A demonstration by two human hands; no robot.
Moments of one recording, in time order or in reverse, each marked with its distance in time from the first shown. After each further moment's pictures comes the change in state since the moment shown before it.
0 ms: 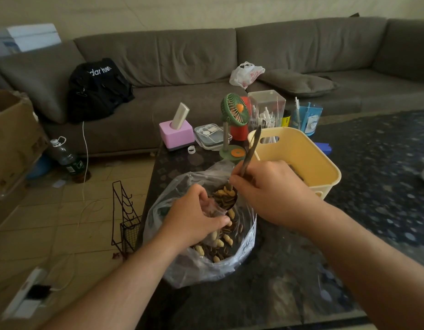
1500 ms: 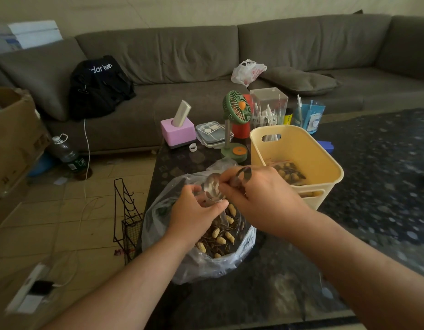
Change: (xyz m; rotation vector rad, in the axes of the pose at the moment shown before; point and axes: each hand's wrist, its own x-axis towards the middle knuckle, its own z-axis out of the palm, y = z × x) left_hand 0.010 -0.012 0.024 -0.386 0.149 -0.123; right_hand -0.001 -0.002 0.026 -0.024 0.076 -0.252
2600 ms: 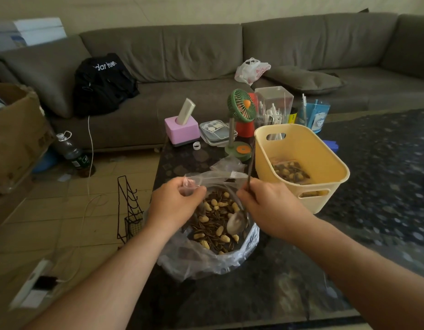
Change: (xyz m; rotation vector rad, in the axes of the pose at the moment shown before) left_hand 0.020 -0.013 -0.047 0.204 0.116 0.118; right_hand -0.016 0.013 0.013 0.061 -0.208 0.374
